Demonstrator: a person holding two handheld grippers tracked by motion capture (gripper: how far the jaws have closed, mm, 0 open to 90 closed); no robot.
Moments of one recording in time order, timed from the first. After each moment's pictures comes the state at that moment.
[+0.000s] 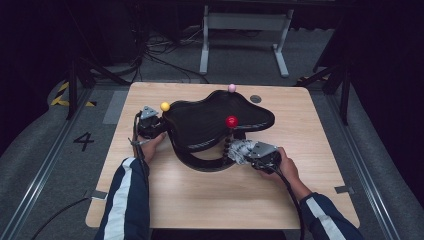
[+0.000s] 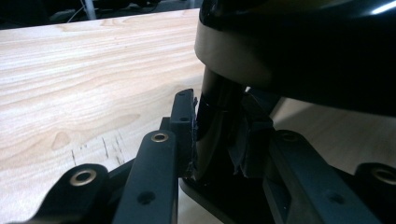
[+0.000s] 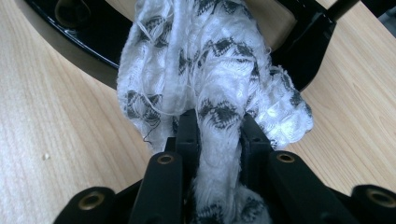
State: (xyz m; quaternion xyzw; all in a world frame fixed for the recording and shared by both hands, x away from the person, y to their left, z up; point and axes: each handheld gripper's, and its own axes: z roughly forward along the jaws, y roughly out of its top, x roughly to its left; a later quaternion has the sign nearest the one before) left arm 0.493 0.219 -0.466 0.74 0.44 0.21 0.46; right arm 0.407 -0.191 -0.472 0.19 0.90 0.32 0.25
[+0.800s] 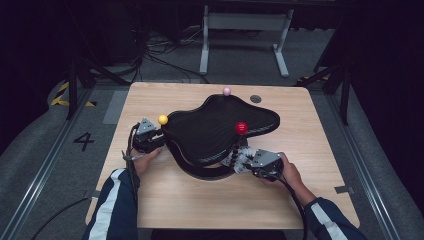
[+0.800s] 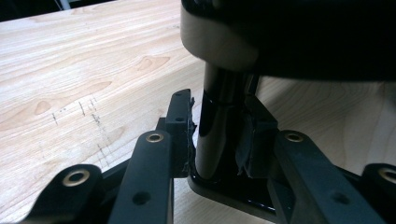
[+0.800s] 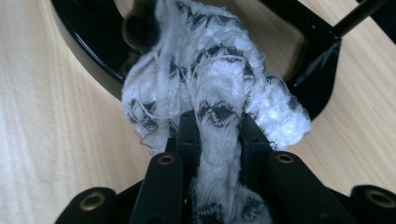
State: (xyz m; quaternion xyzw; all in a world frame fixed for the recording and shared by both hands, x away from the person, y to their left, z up) left arm 0.453 0.224 -0.471 0.78 0.39 0.21 0.45; right arm 0.380 -0.189 -0.463 0.14 0.90 0.34 0.24
